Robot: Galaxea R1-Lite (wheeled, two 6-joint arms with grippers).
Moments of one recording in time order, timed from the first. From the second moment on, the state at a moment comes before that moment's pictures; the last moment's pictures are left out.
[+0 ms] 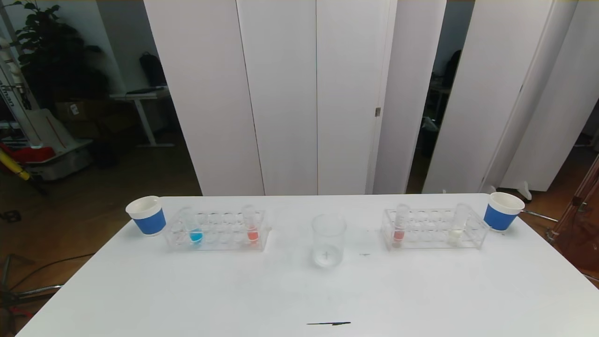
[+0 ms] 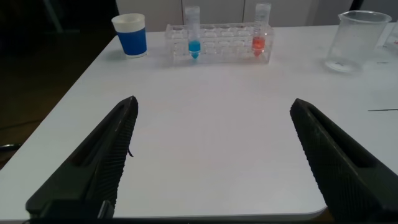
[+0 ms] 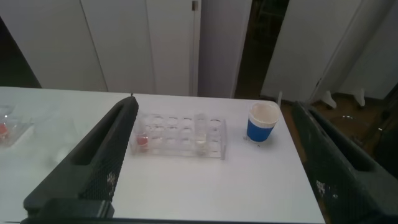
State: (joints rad) left arm 0.00 0.00 0.00 0.01 0.00 0.02; right arm 0.03 0.94 -0.76 -0.12 -0.02 -0.01
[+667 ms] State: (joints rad) left arm 0.00 0.00 0.00 0.01 0.00 0.02; right arm 0.27 1.56 -0.58 -0.81 -0.11 0.06
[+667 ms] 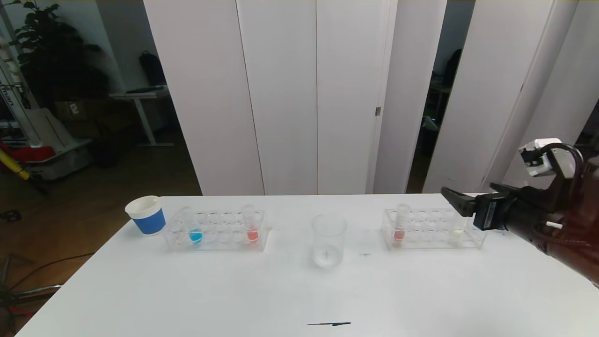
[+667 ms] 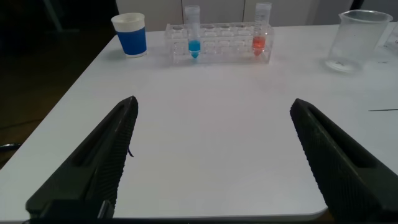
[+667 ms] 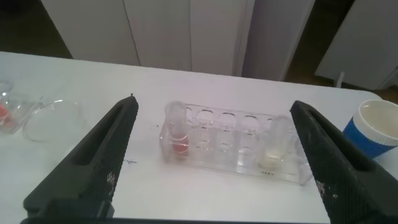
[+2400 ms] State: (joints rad) left arm 0.00 0.00 0.00 0.01 0.00 0.02; right arm 0.43 2.24 -0.83 -1.16 -0.41 0.07
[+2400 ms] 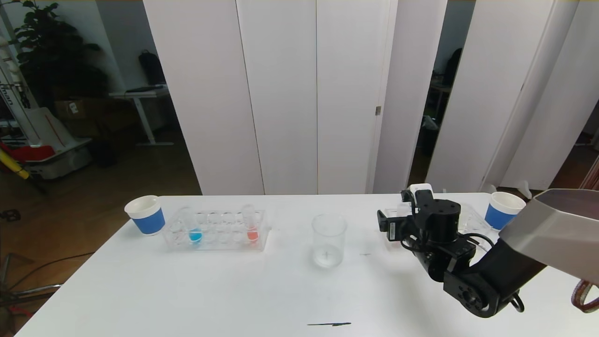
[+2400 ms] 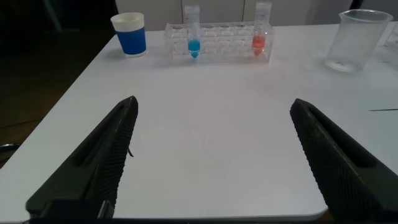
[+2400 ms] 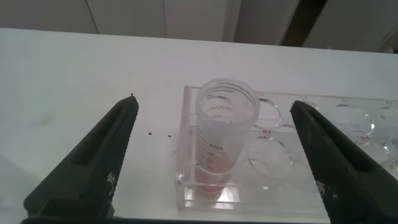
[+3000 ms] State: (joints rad) left arm 0.00 0.00 0.00 0.01 0.00 0.02; right arm 0.43 2.27 -0.85 -1.16 -0.40 0.07
